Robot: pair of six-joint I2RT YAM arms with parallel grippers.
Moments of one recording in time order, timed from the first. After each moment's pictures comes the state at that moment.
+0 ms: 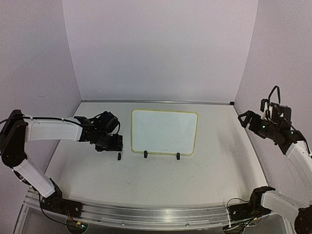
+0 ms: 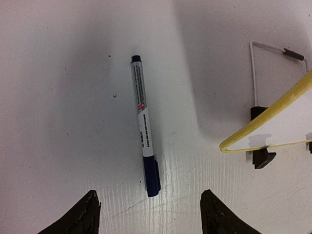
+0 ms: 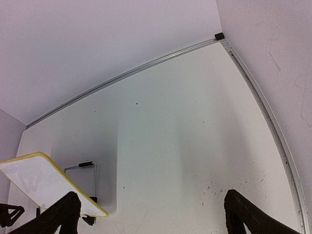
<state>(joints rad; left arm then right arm) -0.76 1.53 0.95 -0.47 -0.21 -0.68 -0.02 0.82 0.77 -0.43 -0.17 0.39</state>
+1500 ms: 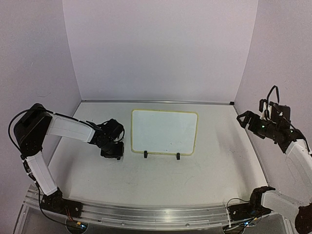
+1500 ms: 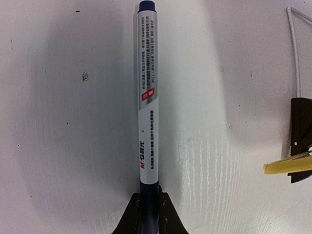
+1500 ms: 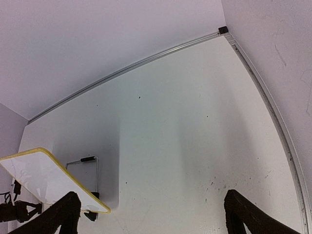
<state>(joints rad) -0.71 1.76 0.94 -0.35 -0.07 -0.65 -0.02 0.84 0.78 -0.45 -0.20 0.39</state>
